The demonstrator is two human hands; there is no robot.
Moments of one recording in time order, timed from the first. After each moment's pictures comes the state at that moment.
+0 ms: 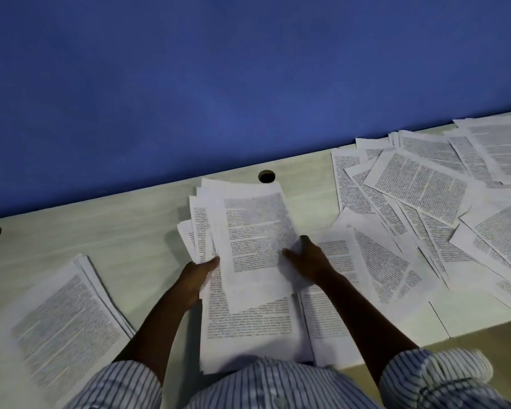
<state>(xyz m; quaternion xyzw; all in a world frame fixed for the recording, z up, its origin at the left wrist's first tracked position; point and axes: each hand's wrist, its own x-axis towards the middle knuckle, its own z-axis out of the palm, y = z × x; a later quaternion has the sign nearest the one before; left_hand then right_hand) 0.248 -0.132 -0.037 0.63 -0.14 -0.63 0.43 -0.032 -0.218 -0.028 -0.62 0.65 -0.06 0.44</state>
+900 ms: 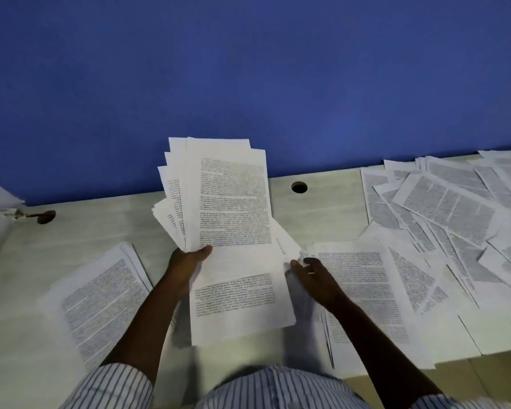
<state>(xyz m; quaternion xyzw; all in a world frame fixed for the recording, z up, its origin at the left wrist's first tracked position) 0.323 -0.086 0.024 0.60 -0.15 -0.54 0.57 0.025 -0.141 -0.007 -0.57 0.62 -0.20 0.50</state>
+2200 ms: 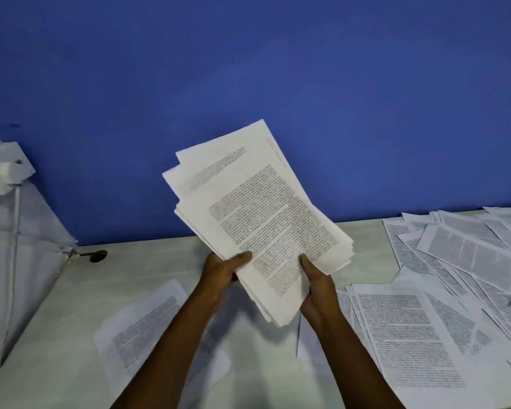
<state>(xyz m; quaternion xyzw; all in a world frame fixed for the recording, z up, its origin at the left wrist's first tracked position) 0.369 -0.044 0.152 0.51 -0.28 -0.51 0.63 0.180 -0.090 0.105 -0.23 0.32 -0.55 0.74</state>
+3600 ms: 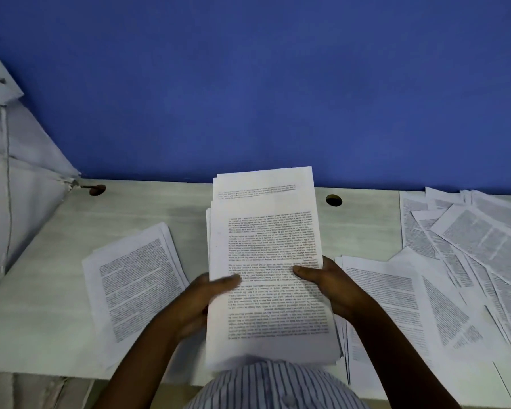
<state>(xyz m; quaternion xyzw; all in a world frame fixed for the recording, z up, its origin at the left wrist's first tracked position) 0.296 0.027 0.105 0.54 -0.18 -0.67 0.48 0.070 -0.118 0.081 -0.46 0.40 -0.19 0.77</state>
